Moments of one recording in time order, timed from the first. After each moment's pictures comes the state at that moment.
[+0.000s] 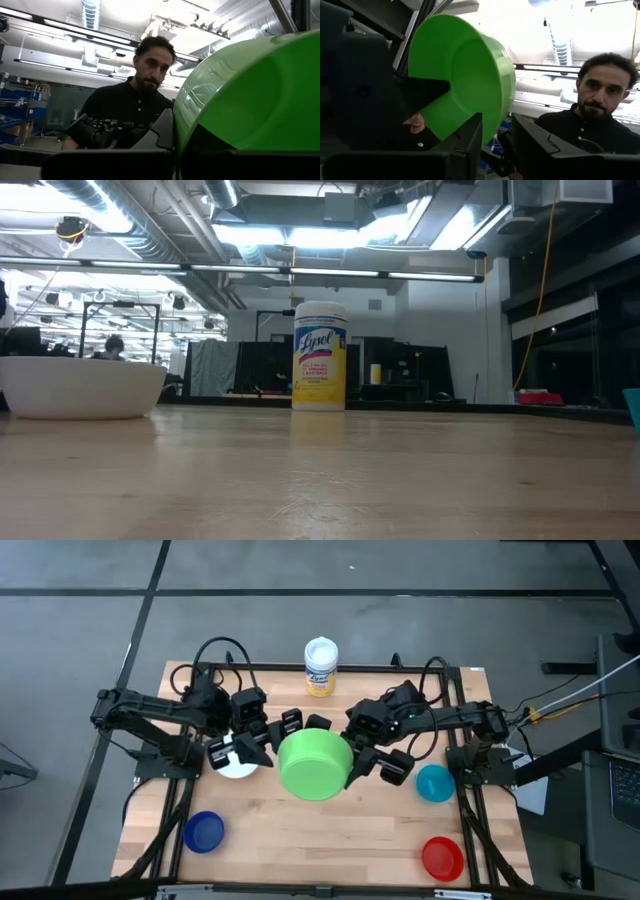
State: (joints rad) left arm -0.08 1.33 1.17 0.89 0.65 -0.77; right arm 0.14 1.86 1.79 1.00 -0.92 0.70
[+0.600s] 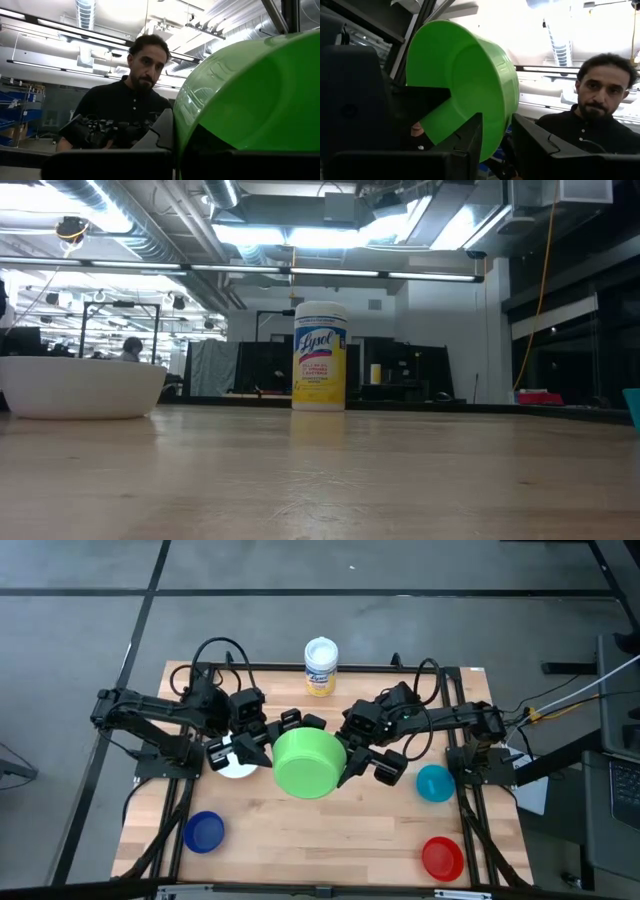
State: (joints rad) left arm -0.08 1.33 1.17 0.90 0.64 -0.77; right arm 0.13 1.88 1.79 1.02 -0.91 0.70
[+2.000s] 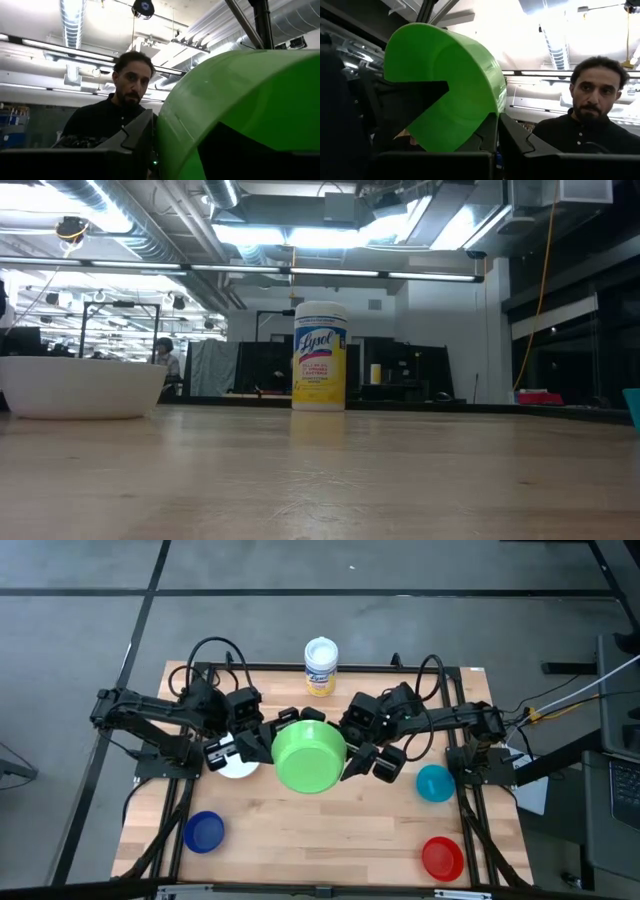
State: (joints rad) left arm -0.09 1.33 1.17 0.94 0.62 -0.76; right arm 0.14 1.88 1.79 1.05 -0.78 0.75
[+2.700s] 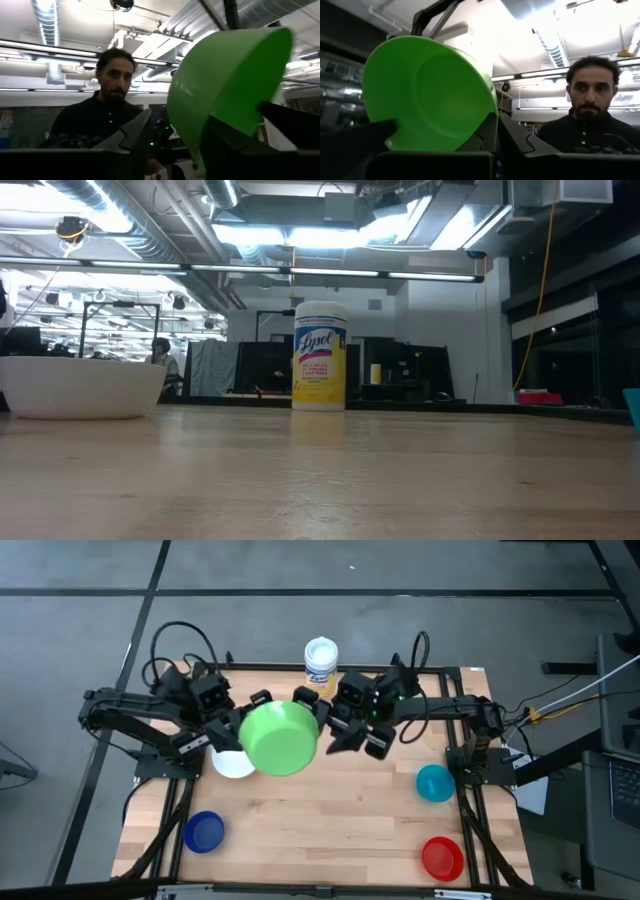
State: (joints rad) left arm -0.08 1.18 1.17 0.86 0.62 -0.65; right arm 0.03 1.88 1.84 0.93 -0.82 0.80
